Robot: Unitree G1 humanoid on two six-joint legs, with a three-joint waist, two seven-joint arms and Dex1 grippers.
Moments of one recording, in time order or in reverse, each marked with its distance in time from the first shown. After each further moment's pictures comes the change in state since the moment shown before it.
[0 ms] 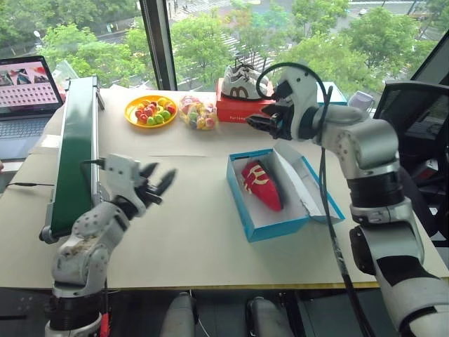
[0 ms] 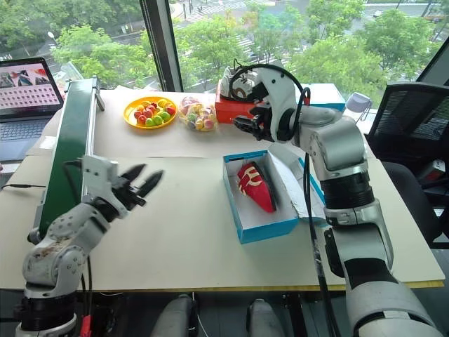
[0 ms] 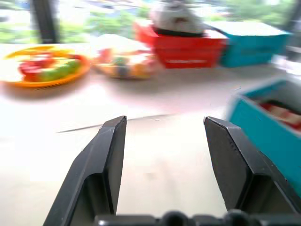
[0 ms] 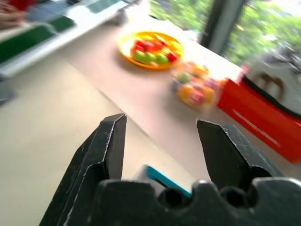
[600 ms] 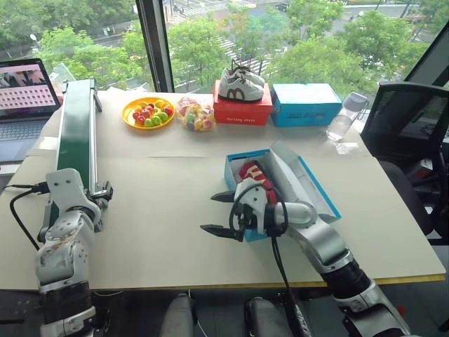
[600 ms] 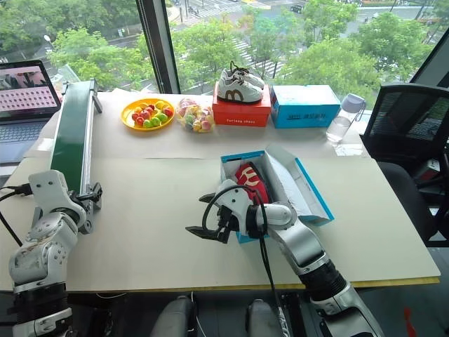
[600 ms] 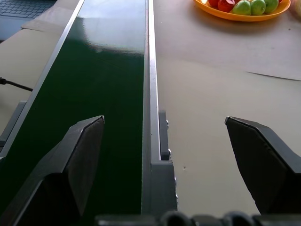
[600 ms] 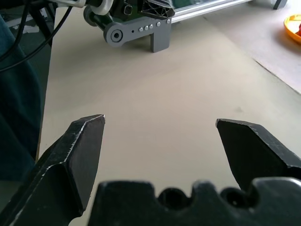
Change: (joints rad) left arm 0.024 0.004 0.149 0.188 0.112 0.092 0.207; right arm 0.511 0.091 0.289 -0.075 -0.182 -0.435 0.089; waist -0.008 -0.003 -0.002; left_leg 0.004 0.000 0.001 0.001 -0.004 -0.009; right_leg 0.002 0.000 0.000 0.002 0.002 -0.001
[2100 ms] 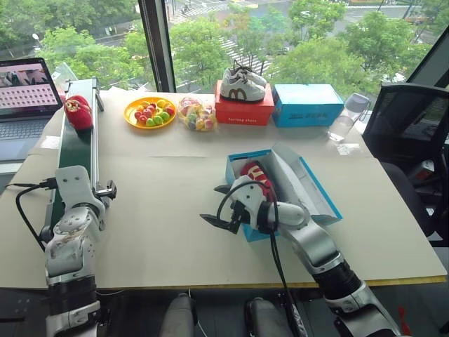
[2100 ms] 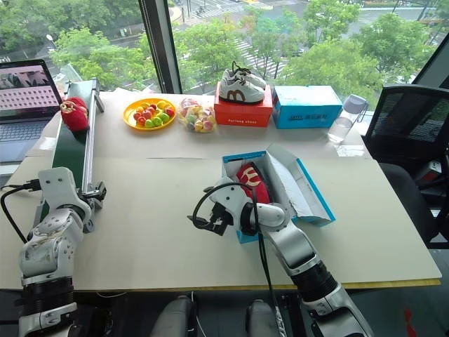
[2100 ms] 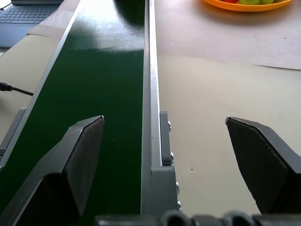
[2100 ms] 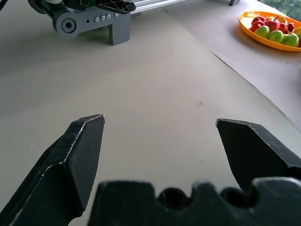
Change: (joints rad) left arm -0.048 -0.004 -0.048 0.050 0.089 -0.012 0.023; right arm 0.004 0.062 0.002 0.019 -0.115 0.006 -0.143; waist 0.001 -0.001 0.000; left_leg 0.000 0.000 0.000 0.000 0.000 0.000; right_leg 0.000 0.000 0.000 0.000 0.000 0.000
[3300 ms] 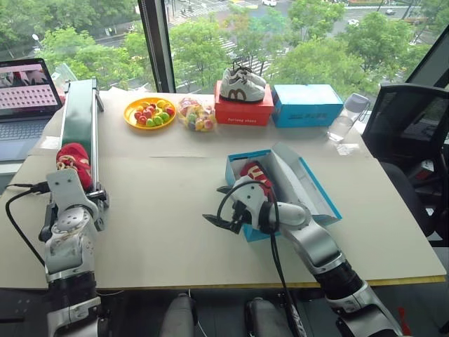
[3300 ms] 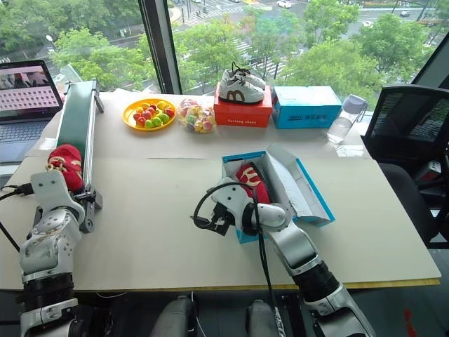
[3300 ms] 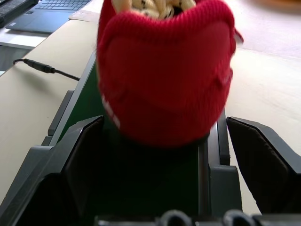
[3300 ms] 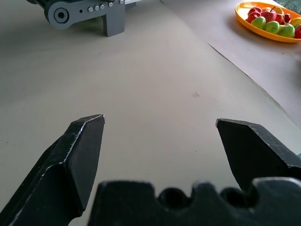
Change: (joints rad) left arm -0.027 -0.009 0.044 0.061 0.037 0.014 0.087; right arm 0.001 -0.014 -0.001 -0.001 -0.008 0.019 -0.007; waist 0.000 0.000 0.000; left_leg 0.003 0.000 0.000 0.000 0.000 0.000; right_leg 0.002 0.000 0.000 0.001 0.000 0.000
